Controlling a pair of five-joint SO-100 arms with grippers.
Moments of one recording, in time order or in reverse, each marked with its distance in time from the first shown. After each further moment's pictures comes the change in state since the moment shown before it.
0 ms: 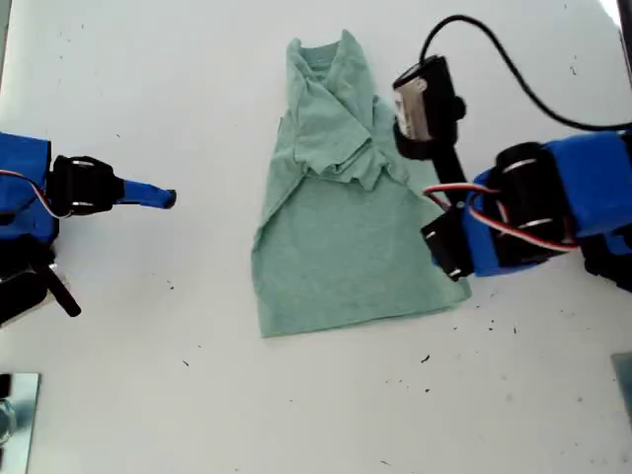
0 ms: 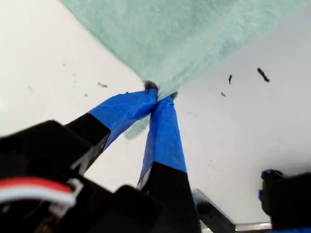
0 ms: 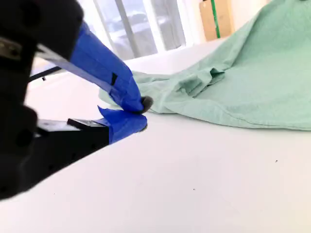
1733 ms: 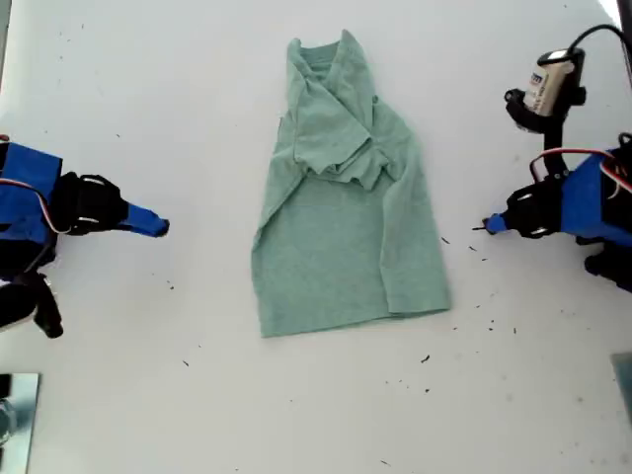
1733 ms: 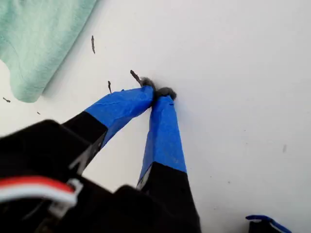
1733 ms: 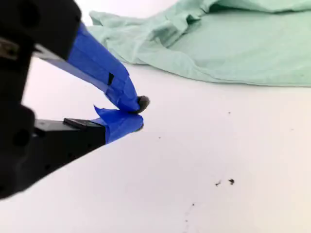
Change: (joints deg) arm 0 9.1 -21.1 -14.8 1.7 -14.1; arm 1 18.5 62.2 81.2 -27.7 -12.0
